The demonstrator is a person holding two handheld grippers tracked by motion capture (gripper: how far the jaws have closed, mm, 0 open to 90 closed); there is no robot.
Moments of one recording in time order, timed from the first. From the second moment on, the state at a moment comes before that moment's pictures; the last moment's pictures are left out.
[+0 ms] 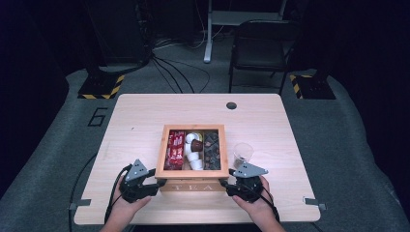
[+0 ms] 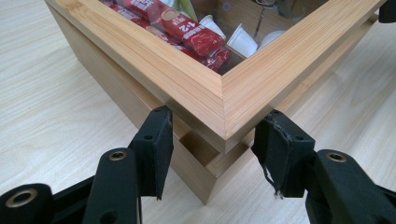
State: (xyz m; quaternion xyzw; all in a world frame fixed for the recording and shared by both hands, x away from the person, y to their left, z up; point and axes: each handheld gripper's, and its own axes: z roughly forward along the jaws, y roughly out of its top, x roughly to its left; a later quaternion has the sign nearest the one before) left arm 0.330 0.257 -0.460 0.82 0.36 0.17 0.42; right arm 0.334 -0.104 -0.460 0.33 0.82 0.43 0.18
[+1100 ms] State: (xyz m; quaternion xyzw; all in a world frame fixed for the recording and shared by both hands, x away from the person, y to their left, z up) left arm 0.333 0.283 -0.450 0.78 0.40 0.17 0.45; right arm 0.334 -0.121 -0.447 0.34 0.79 0.47 0.18
